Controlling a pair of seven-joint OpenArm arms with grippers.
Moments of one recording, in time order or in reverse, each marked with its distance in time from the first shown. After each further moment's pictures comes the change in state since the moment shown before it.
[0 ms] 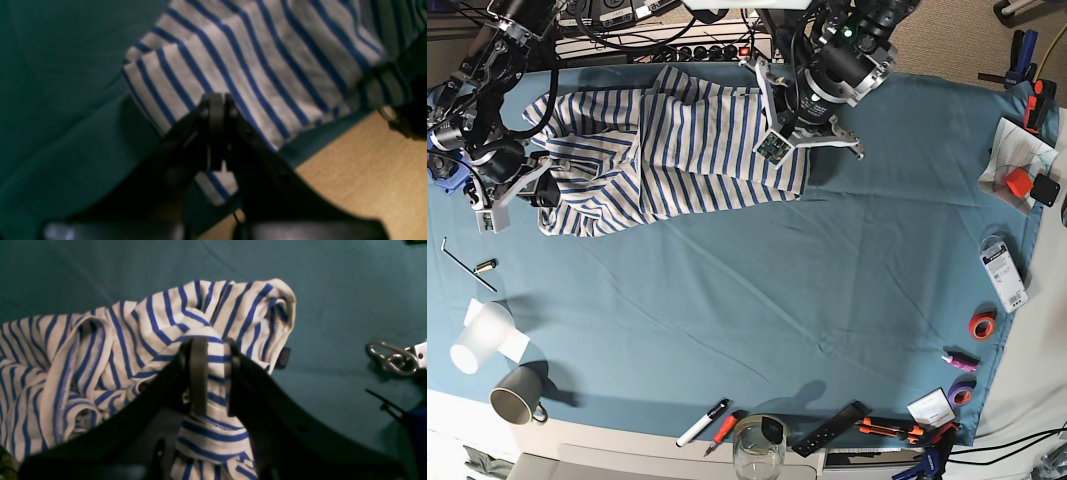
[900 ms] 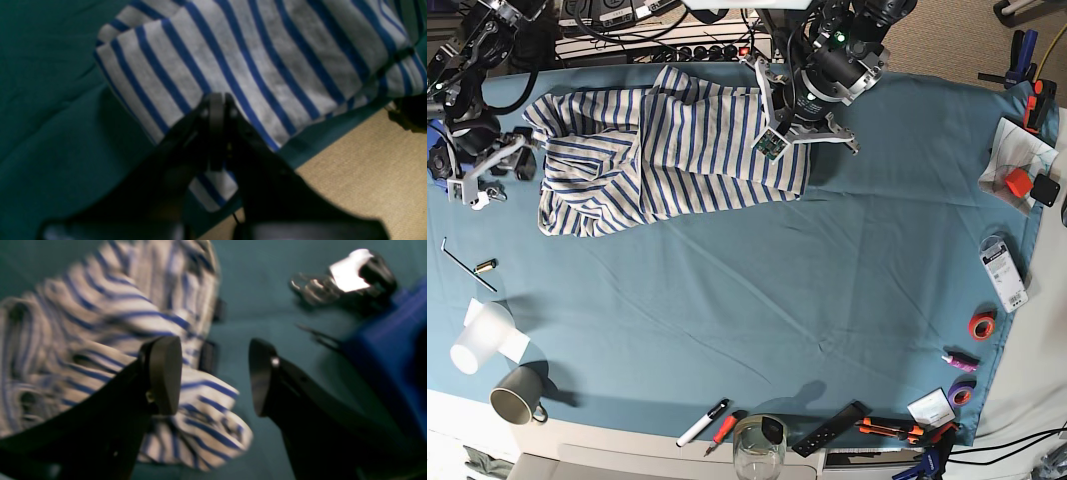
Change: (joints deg) left arm 0.0 0.0 0.0 -3.1 -0.1 0.0 -2.2; right arm -4.0 -0.1 9.0 0.0 -0.2 -0.3 -0.1
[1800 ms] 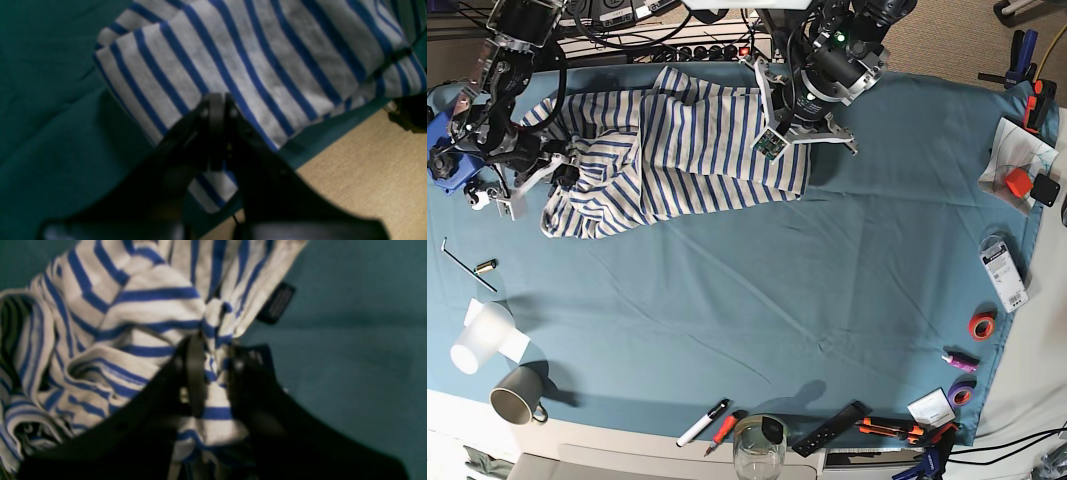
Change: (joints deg) left arm 0.0 0.0 0.0 0.0 0.0 0.0 -0.5; right arm 4.9 1.3 -16.1 -17.5 -0.4 -4.9 1.8
